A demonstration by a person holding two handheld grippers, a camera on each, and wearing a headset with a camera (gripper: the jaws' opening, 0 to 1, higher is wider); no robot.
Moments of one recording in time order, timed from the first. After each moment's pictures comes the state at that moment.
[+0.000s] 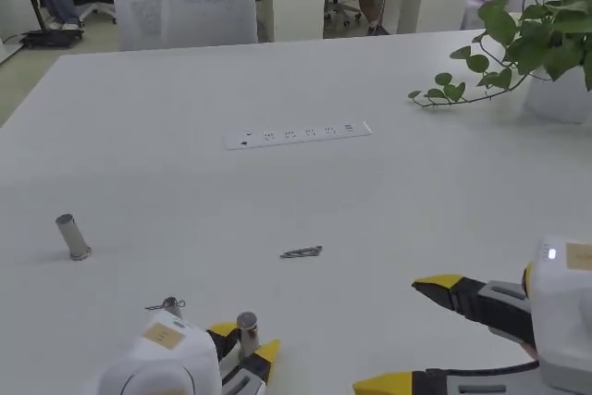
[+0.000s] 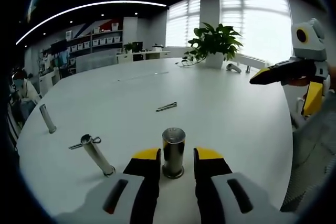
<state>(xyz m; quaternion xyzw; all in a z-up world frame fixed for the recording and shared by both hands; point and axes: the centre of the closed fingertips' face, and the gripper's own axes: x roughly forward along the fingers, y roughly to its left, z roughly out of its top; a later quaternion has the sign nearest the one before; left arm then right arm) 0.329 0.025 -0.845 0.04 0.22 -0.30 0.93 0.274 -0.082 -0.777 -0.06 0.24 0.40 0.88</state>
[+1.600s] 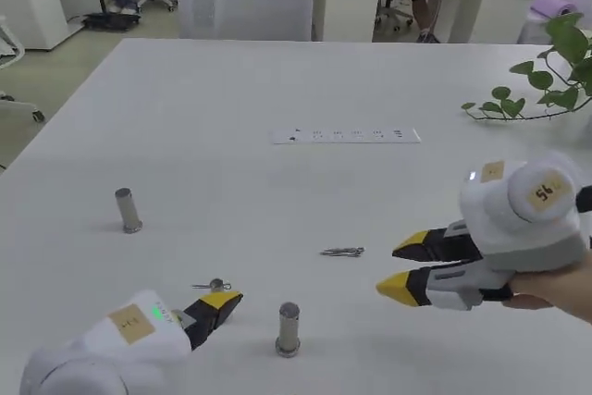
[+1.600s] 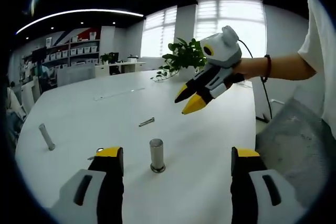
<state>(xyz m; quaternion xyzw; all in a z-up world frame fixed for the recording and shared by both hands) 0.281 0.037 -0.789 0.03 0.18 -0.41 0.89 0.363 -0.061 -0.798 -0.22 0.31 0.46 0.81</state>
